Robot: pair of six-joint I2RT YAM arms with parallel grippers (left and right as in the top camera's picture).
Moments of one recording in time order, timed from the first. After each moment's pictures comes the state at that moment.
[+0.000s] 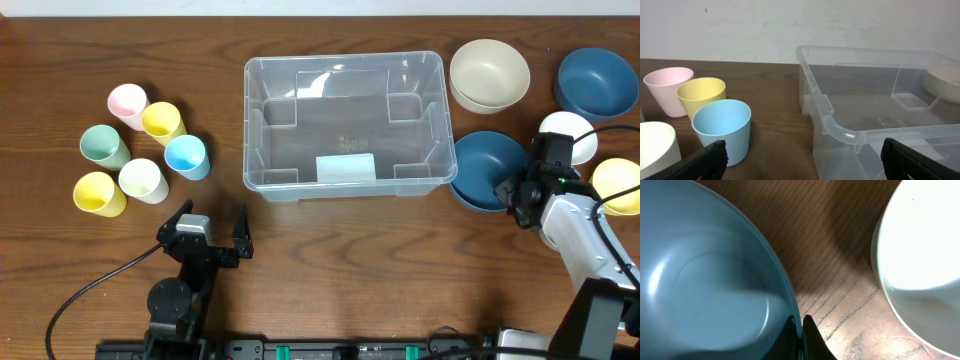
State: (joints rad) left arm -0.14 0.01 0.02 -0.11 0.02 -0.12; right arm -0.19 1.48 0.80 -0.54 0.16 0.70
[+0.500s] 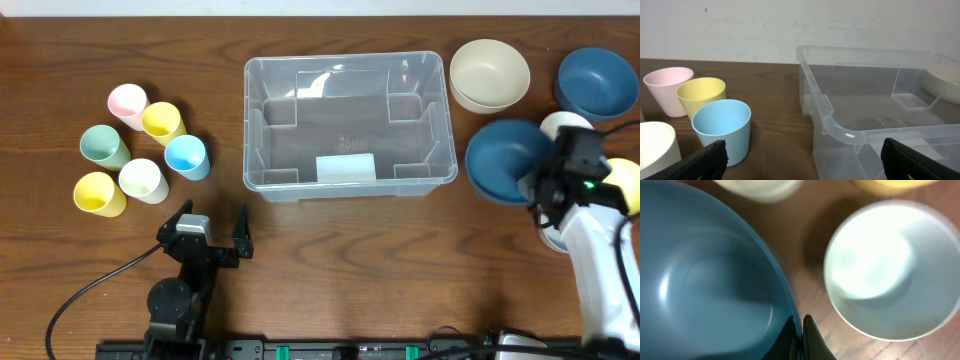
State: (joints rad) left arm -0.14 0.01 0.02 -0.11 0.02 -0.12; right arm -0.23 1.31 0.91 -0.69 0.22 0.66
